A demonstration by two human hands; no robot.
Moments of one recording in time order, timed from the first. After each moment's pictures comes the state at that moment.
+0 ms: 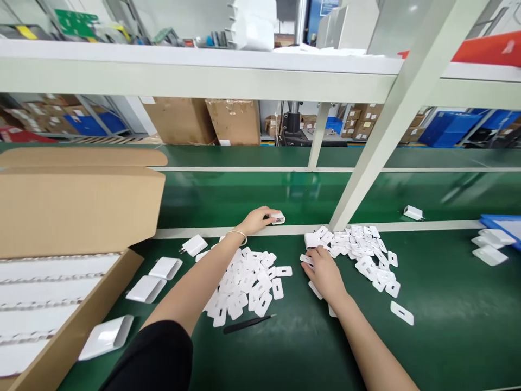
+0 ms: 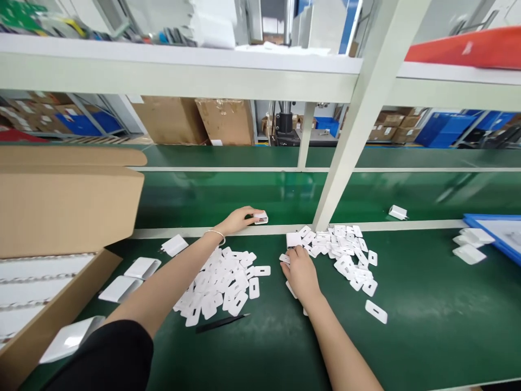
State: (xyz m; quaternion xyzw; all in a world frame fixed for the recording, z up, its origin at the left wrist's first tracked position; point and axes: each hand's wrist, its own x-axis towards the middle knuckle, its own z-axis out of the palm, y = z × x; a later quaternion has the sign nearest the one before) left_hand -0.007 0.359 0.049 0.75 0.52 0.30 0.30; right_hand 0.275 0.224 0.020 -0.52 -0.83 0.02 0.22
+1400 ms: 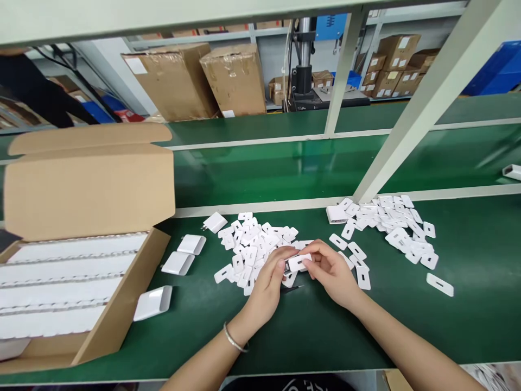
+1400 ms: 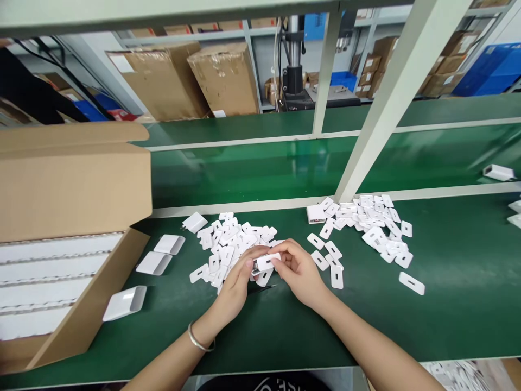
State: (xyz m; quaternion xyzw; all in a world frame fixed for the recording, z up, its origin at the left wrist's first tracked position) left_hand 0.026 0.109 0.036 0.57 0.50 0.46 0.46; right_hand 0.213 0.157 0.050 -0.34 -0.61 0.57 0.43
